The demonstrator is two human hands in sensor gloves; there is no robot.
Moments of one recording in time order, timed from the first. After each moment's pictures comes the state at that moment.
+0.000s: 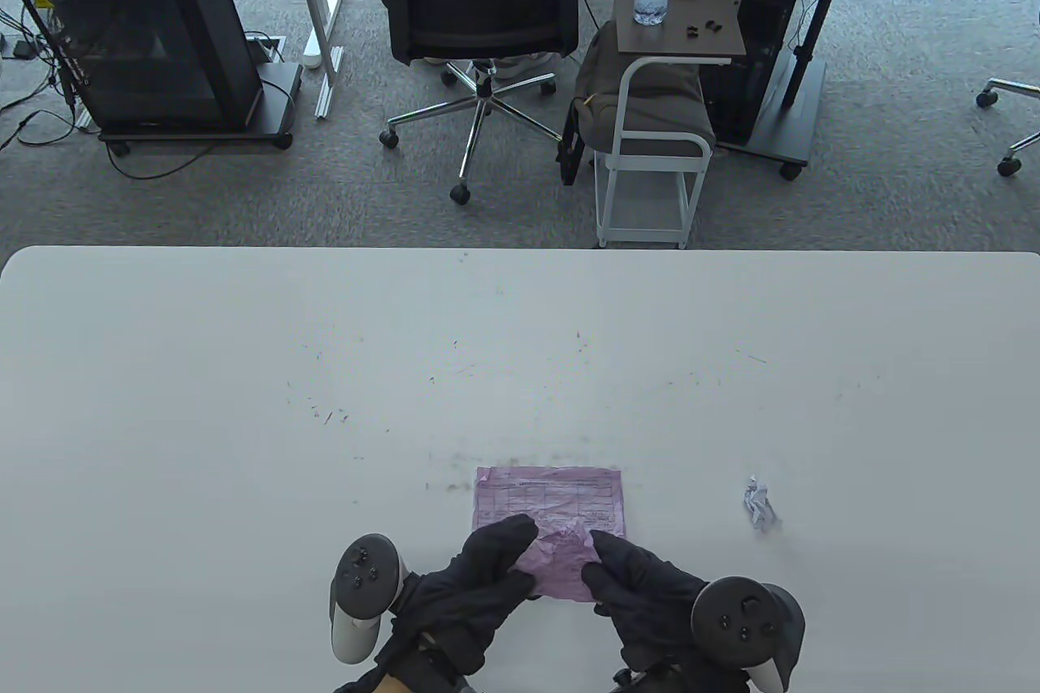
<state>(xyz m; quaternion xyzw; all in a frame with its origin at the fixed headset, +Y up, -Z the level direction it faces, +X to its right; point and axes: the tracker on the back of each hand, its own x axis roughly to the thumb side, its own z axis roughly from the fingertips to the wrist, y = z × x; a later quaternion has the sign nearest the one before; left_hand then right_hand) -0.132 -0.715 -0.214 -0.08 -0.25 0.62 0.73 0.127 -0.693 -0.196 0.17 -0.06 0.87 0.47</state>
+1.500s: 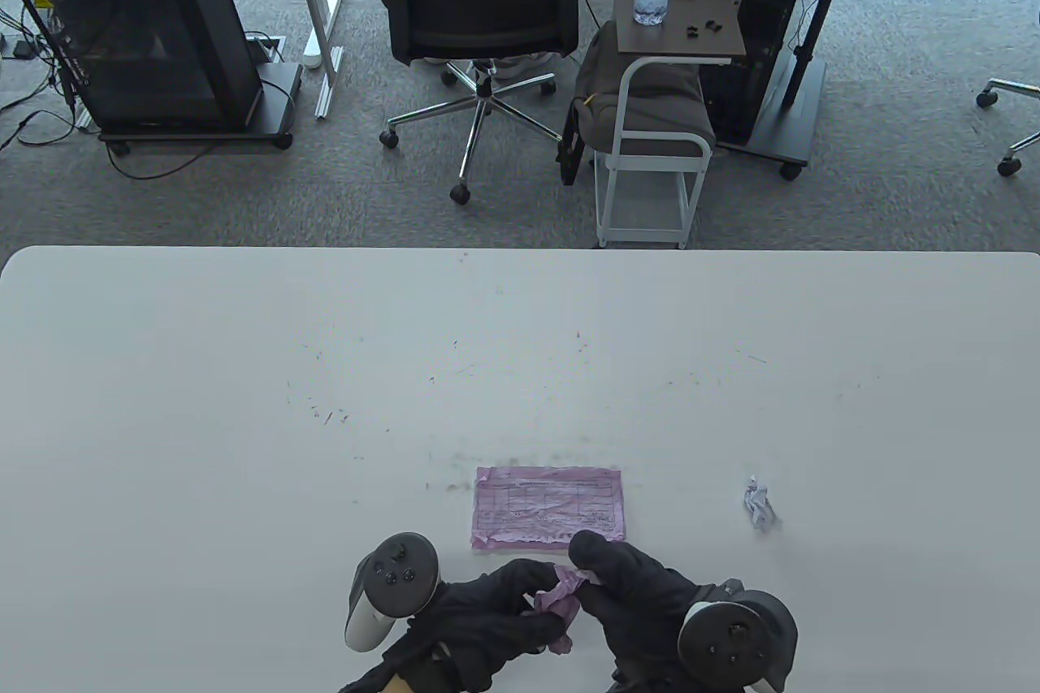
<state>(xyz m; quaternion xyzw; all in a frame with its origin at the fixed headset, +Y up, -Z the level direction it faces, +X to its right) -0.118 -0.720 -0.214 -0.19 -0.30 0.56 0.74 0.126 -0.677 -0.189 0.23 -0.15 0.87 0.42</state>
